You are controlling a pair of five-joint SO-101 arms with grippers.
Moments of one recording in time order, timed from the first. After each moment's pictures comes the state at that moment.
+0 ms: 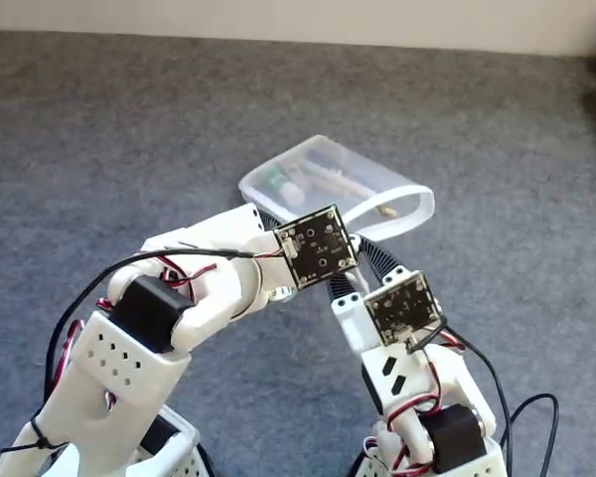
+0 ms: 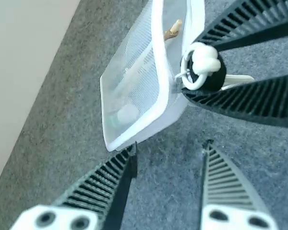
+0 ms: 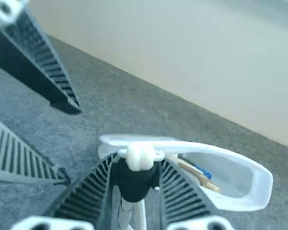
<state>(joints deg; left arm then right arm) 27.3 -45.7 29.2 71.1 -33.9 -23.3 -104.2 75.0 44.2 15.8</state>
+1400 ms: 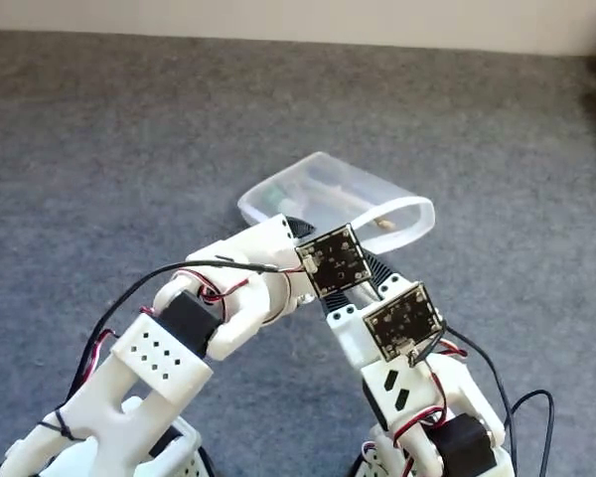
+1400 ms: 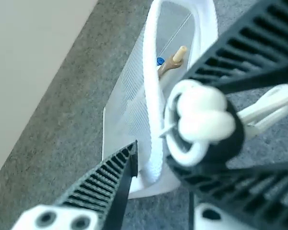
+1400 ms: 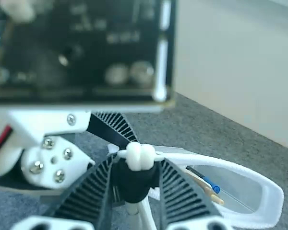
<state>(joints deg) 31.3 -45.7 49.3 43.0 -29.3 -27.5 -104.3 70.3 49.8 15.6</state>
